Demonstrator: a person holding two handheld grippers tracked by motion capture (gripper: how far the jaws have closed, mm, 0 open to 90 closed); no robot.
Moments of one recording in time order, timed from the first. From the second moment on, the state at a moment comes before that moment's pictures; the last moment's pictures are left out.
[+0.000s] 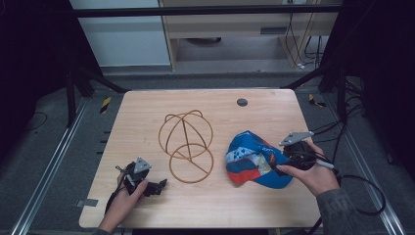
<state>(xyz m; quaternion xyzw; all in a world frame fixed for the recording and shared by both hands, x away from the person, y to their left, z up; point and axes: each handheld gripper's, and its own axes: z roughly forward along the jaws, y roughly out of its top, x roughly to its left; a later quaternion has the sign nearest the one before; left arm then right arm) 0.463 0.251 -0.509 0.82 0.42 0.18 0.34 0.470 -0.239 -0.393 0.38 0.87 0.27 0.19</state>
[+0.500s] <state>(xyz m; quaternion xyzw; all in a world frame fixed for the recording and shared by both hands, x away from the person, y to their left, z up) 0.465 0.250 -0.509 0.82 0.42 0.18 0.34 0.509 -0.233 -0.389 0.35 0.90 0.23 0.12</state>
